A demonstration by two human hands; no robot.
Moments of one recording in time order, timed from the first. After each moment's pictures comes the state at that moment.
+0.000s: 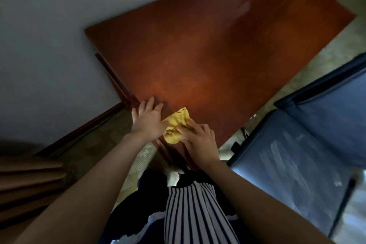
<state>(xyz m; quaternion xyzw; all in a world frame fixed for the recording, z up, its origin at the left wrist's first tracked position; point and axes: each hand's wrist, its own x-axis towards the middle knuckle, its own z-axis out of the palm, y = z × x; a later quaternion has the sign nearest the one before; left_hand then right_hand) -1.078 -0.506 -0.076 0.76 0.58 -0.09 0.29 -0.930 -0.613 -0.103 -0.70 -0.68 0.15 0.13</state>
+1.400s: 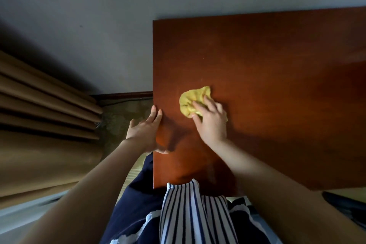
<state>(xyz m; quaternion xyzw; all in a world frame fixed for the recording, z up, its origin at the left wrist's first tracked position) -1.039 -0.507 -0.062 0.60 0.71 -0.23 0.29 -0.859 -0.435 -0.109 -0.55 -0.81 0.19 0.12</state>
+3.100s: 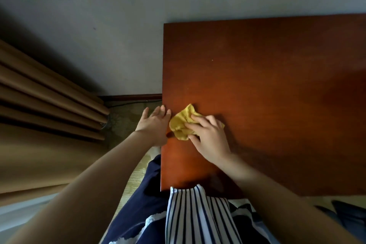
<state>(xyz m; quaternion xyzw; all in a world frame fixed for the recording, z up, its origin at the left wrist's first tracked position) -1.043 -0.501 -0.061 0.62 0.70 -0.25 0.23 -0.864 -0.472 -0.104 -0.41 -0.88 0.20 0.10</state>
